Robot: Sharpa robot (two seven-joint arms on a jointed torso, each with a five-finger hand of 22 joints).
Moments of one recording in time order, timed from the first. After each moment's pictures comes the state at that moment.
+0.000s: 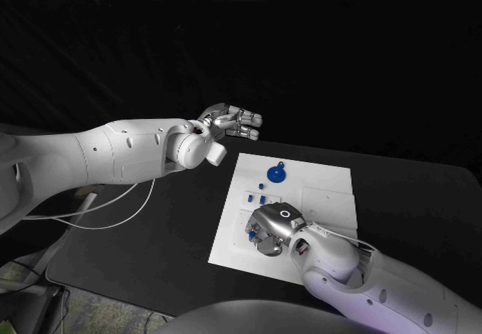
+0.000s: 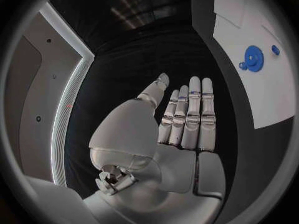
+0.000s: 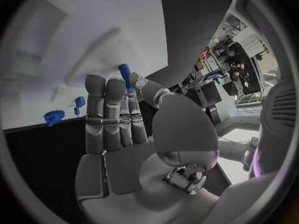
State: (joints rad) left arm 1.33 -0.78 -0.22 1.25 0.00 -0.16 0.31; left_hand 1.31 0.01 0.17 -0.21 0.10 1.00 0.15 0.06 0.06 1.11 0.13 0.06 0.06 1.19 0.08 0.23 0.07 0.05 1.03 0.06 0.16 0.36; right arm 0.79 -0.47 0.09 1.57 -2.00 -0.15 -0.27; right_hand 1.24 -0.09 0.66 -0.23 0.05 1.24 0.08 0.06 0.07 1.36 0.03 0.06 0.06 1.44 -0.06 0.81 0.71 0.11 1.47 -0.09 0.41 1.27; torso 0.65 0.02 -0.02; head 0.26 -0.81
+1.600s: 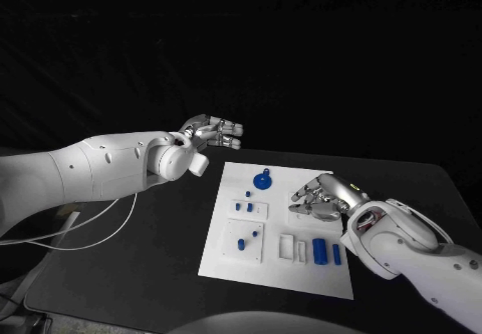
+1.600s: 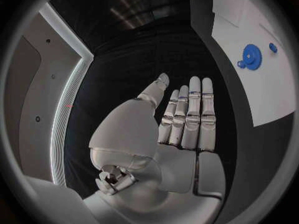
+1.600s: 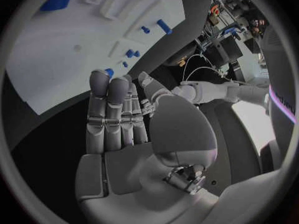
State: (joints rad) left arm 1.32 -0.79 -0.22 1.24 0.00 -0.15 0.30; left_hand 1.31 0.01 0.17 -0.21 0.10 1.00 0.15 0.06 0.06 1.11 0.13 0.06 0.06 1.19 0.08 0.23 0.07 0.05 1.03 0.06 0.17 0.35; right arm 0.78 -0.76 0.30 1.67 -1.57 -0.29 -0.26; right_hand 1.24 -0.11 0.24 -0.11 0.16 1.22 0.06 0.07 0.13 1.39 -0.03 0.34 0.29 1.45 -0.09 0.82 0.66 0.11 1.47 -0.12 0.42 1.16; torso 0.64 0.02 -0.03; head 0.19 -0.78
